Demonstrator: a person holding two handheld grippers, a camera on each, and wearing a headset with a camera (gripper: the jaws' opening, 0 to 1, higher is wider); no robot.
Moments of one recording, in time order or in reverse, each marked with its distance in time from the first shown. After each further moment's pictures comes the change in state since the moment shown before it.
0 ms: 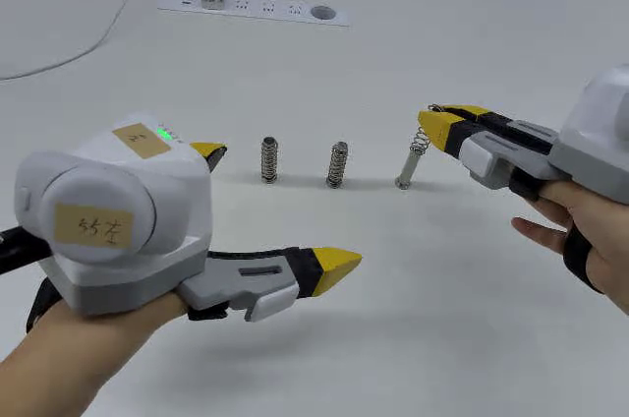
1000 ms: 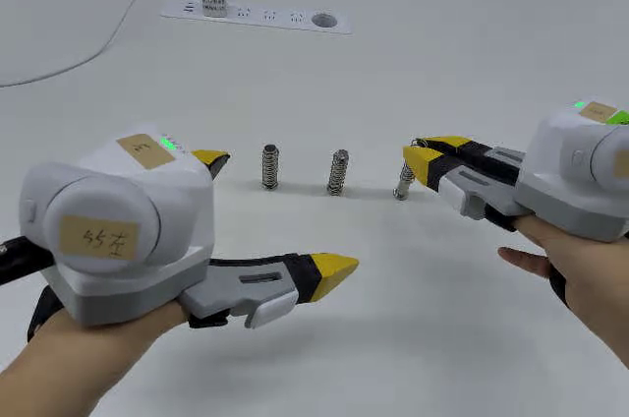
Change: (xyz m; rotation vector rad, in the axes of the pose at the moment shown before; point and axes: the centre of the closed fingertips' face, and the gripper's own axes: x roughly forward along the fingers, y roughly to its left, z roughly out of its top) left arm 0.000 0.001 -0.001 0.016 0.010 0.006; right arm 0.007 0.007 -0.031 -0.131 0.083 -0.009
